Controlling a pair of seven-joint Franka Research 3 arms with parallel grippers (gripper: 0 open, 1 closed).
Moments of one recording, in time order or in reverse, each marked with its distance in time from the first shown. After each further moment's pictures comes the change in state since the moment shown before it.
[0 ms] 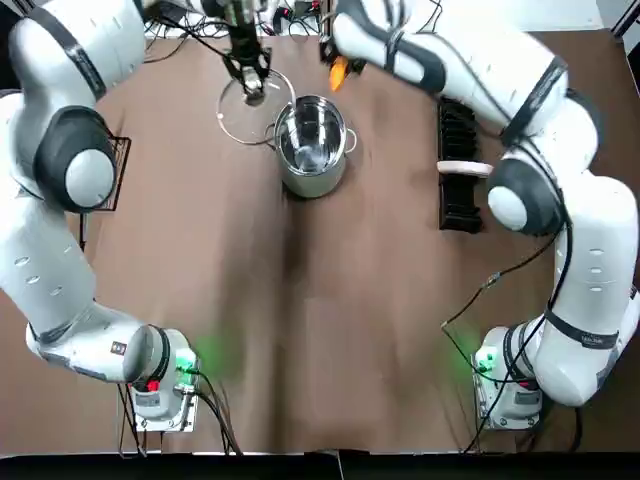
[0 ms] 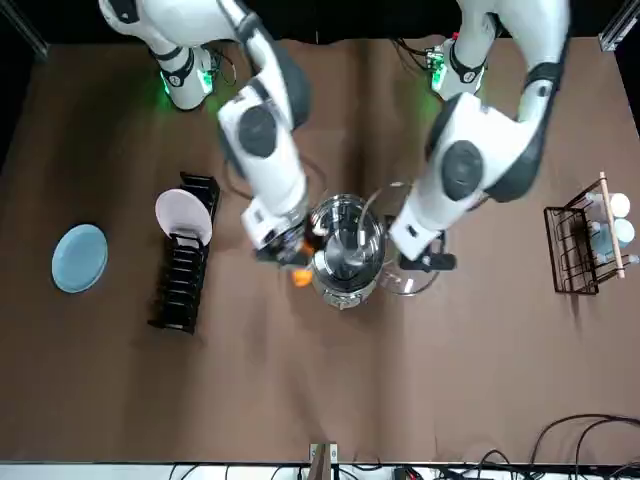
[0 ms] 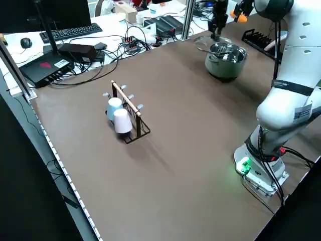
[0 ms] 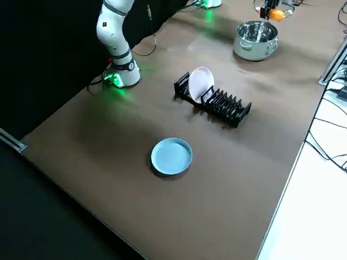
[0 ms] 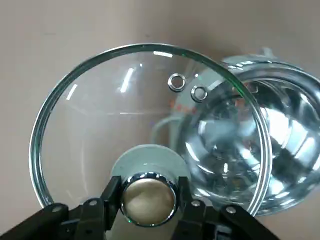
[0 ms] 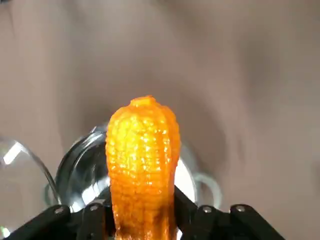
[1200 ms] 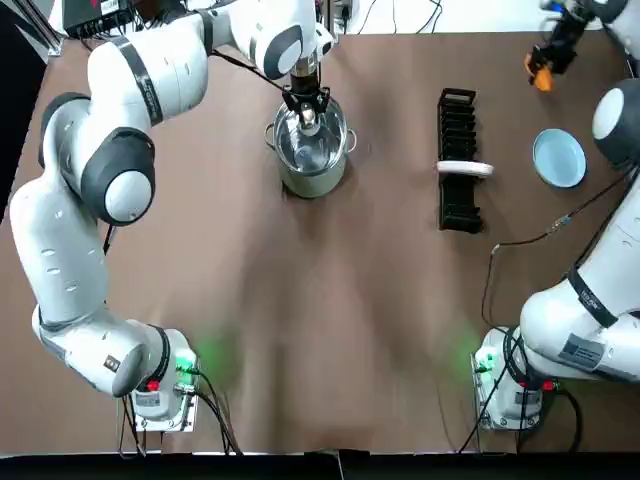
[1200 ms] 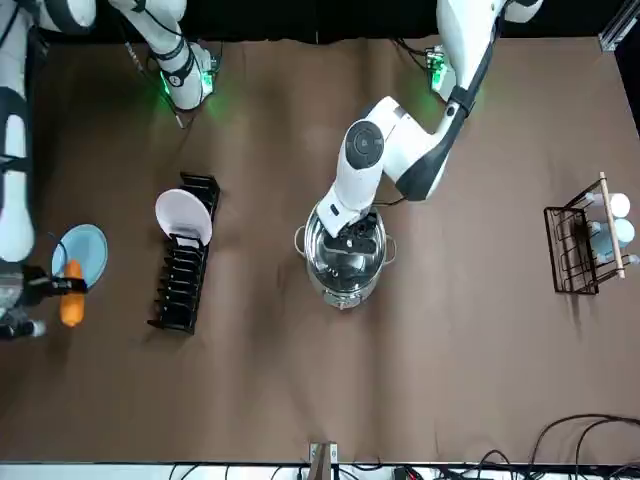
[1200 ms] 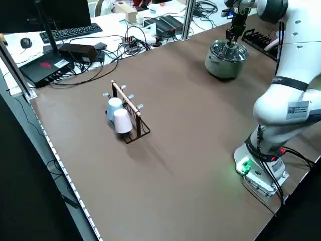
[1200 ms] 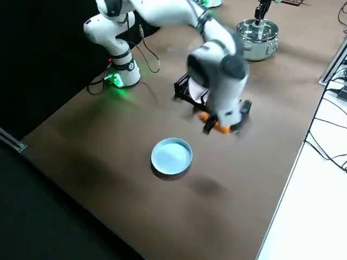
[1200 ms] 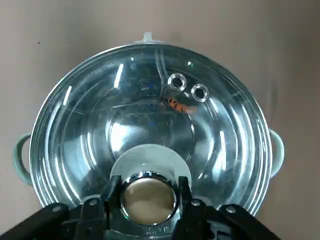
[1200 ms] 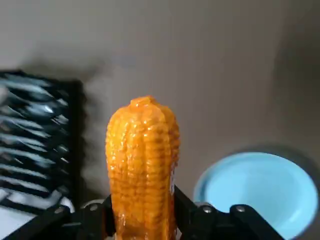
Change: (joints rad) left arm -0.249 0.137 0.004 -0.001 0.076 0.275 -0.162; right arm -0.960 -0.014 -0.006 -0.204 0.005 -0.205 -1.210
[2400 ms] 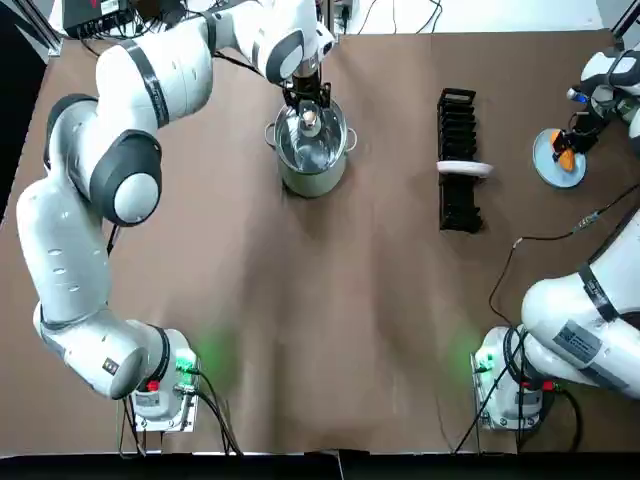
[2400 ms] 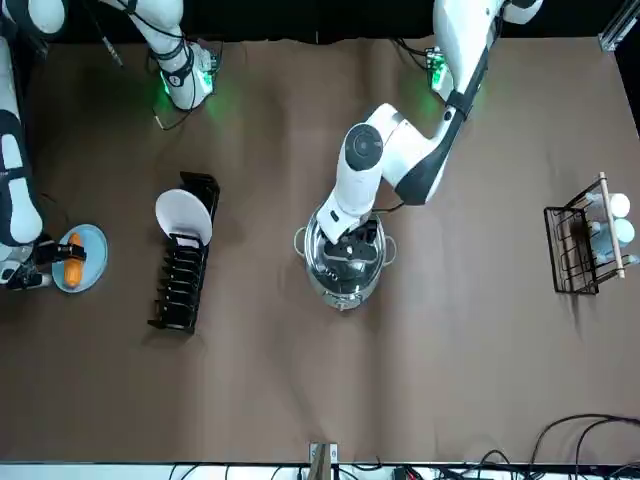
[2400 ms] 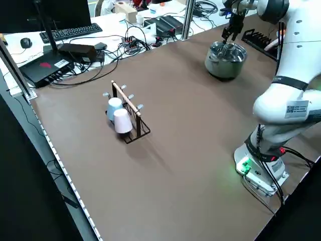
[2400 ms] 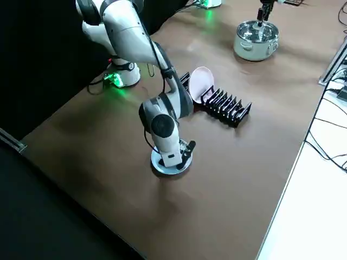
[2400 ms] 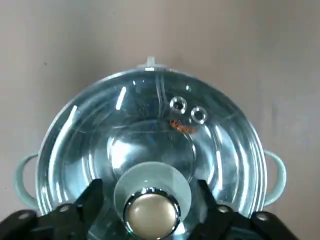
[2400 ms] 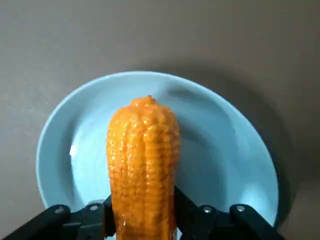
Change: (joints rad) left arm -0.042 0.014 0.062 0.010 0.015 0.065 -0.014; right arm -0.262 0.041 0.001 -0.373 -0.006 0.420 -0.293
